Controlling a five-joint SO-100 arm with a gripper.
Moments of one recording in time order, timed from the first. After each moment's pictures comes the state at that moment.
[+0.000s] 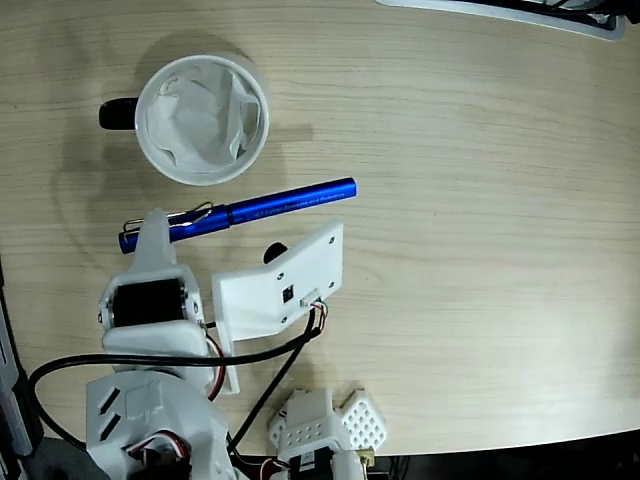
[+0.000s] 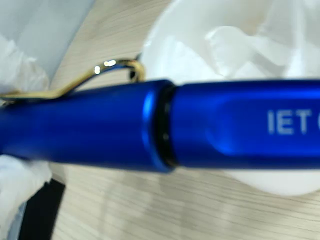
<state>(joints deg) -28.5 89.4 74.4 79.4 20.4</state>
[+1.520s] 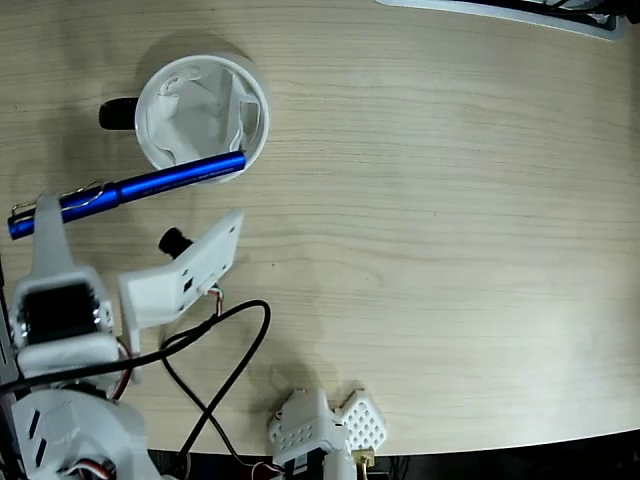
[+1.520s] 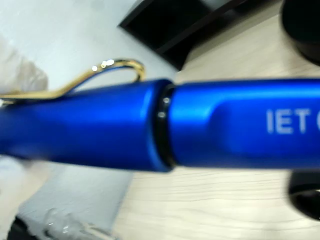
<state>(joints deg) -36.6 82.3 61.0 69.0 38.1</state>
